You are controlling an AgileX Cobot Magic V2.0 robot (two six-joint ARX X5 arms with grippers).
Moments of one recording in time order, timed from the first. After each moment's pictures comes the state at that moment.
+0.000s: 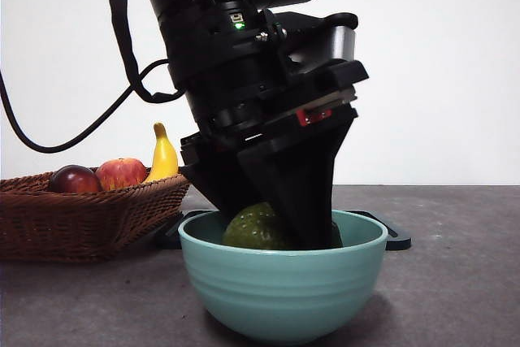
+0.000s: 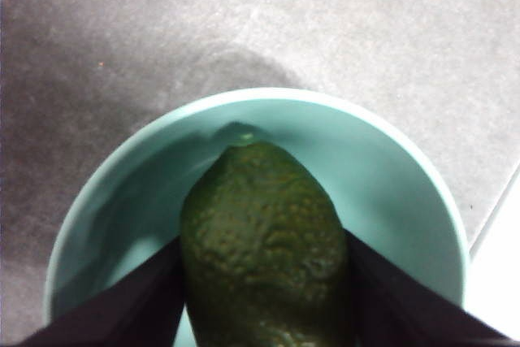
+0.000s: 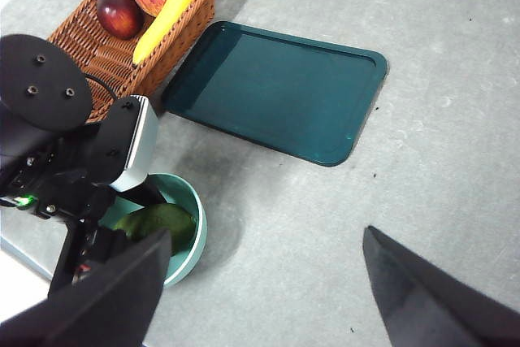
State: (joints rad) left arm -0.98 1.72 1.16 -0.63 0.13 0.02; right arm 0.16 0.68 1.05 -1.06 -0.42 0.01
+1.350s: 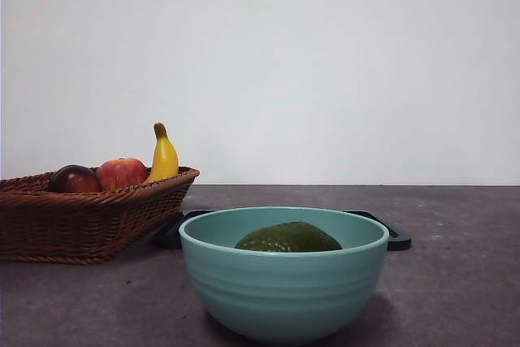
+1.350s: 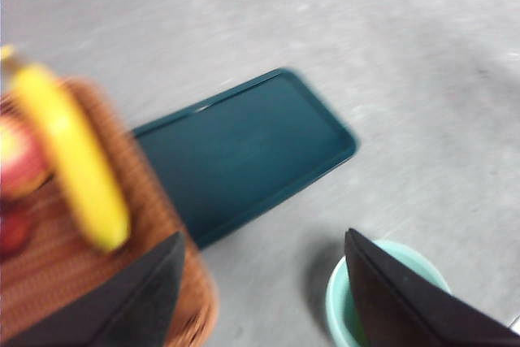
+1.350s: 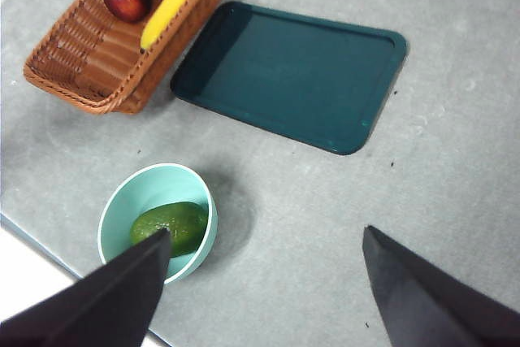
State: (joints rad) left arm -0.53 0.98 1.15 -0.78 0.15 -0.08; right arm 0.16 0.75 1.05 -1.06 -0.45 0.01
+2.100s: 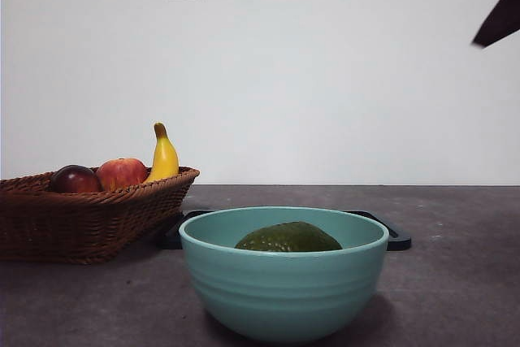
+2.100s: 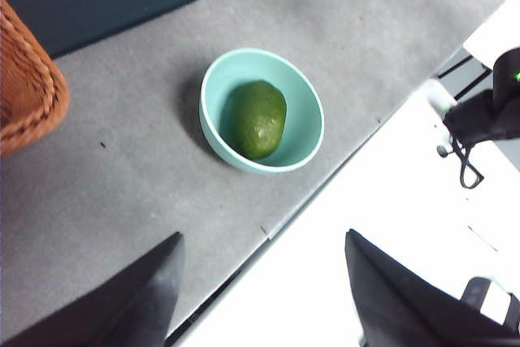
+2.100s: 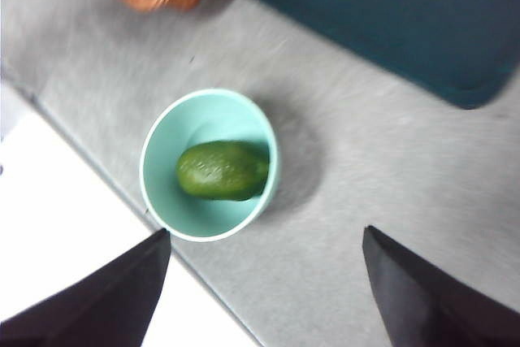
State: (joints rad) left arm -0.45 0.67 0.89 -1.05 0.54 -0.02; right arm 0.42 1.05 1.05 -1.01 -0.46 0.00
